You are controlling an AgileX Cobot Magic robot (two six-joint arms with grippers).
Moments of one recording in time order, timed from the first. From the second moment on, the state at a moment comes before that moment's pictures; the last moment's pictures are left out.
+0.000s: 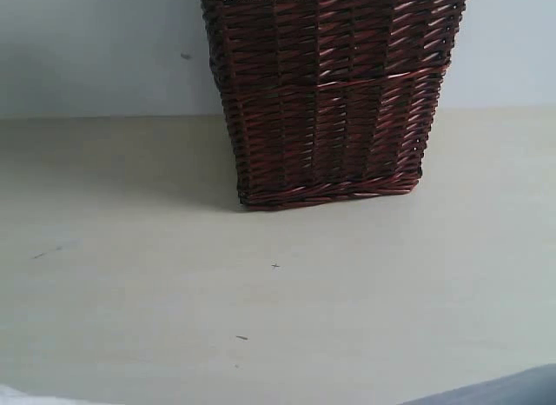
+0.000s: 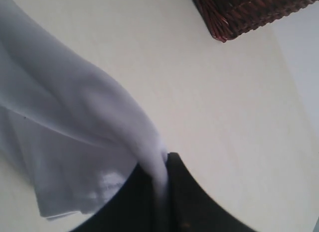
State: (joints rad) left arm 0.21 0.10 -0.47 -0.59 1.16 1.19; right arm 0.01 0.31 -0.48 0.19 1.07 -1.19
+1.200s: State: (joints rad) left arm 0.21 1.22 -0.41 -1.17 0.44 1.89; right arm 0.01 1.11 -0.43 0.20 0.04 -1.20
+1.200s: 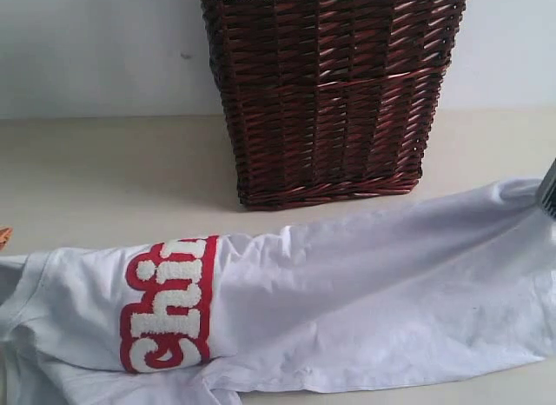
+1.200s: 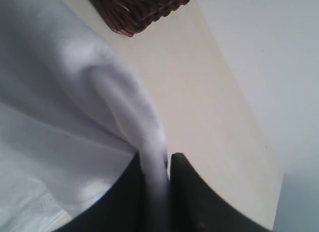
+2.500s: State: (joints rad) left arm 0.22 0.82 -0.38 -1.24 0.77 1.50; right arm -0.01 0.44 -0.43 0.28 0.77 -0.89
